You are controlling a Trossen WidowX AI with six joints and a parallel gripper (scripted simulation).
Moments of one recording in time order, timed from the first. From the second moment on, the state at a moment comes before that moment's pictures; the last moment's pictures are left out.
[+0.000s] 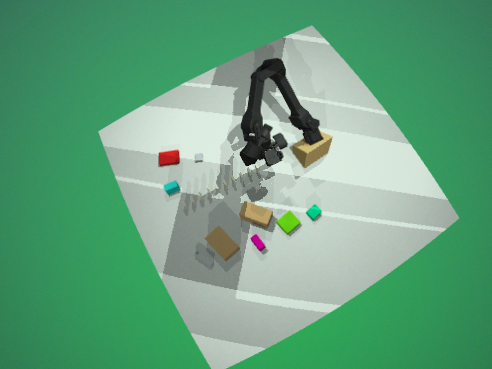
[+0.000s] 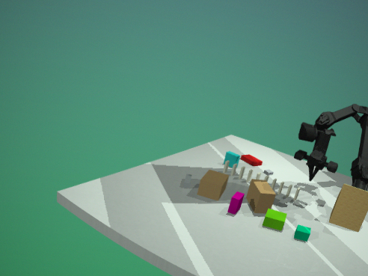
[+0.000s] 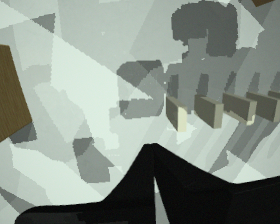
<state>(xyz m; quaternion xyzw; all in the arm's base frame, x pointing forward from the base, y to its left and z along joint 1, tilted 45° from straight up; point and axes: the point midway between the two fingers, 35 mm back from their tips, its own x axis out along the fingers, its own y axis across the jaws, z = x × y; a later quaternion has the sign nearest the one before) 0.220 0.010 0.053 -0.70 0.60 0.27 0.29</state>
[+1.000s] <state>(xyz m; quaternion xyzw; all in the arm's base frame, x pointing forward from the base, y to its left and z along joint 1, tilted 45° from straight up) 0.233 -0.042 -0.003 -0.70 0.60 0.26 0.29</state>
